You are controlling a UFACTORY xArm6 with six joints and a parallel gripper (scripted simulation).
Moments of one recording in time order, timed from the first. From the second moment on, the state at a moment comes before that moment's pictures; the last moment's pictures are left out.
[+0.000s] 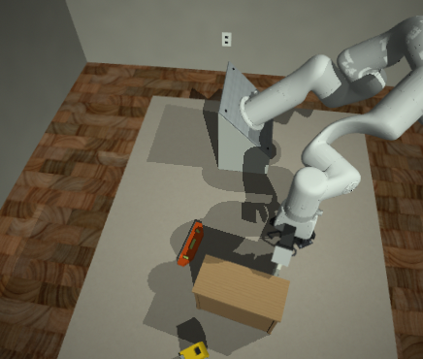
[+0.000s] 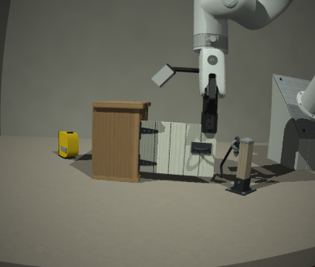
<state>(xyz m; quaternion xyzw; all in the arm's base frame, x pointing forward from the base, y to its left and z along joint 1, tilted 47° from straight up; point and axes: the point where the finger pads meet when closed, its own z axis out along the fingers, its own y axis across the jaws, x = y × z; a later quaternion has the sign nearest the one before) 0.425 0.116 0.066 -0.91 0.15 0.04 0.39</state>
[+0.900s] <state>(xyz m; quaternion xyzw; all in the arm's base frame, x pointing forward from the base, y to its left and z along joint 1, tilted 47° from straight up) 0.421 0.104 0.053 -0.91 0.09 0.02 0.39</state>
